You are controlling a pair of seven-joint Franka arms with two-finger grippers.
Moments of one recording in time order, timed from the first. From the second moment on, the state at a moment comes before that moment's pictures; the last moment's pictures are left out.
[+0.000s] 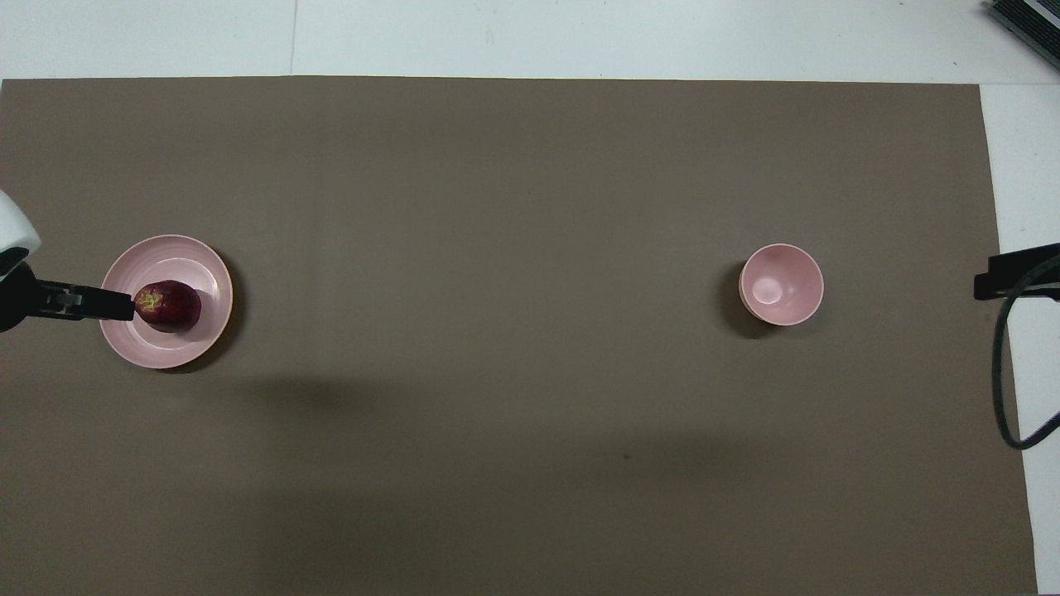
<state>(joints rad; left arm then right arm) 0.09 -0.10 -0.04 -1.96 0.01 1.89 0.20 -0.01 -0.08 -0.03 -1.52 -0.02 1.47 0.11</state>
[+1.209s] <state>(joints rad) 0.14 0.12 -0.04 -2.16 0.01 2.38 0.26 0.02 -0.08 -0.02 -1.54 -0.02 1.52 0.23</state>
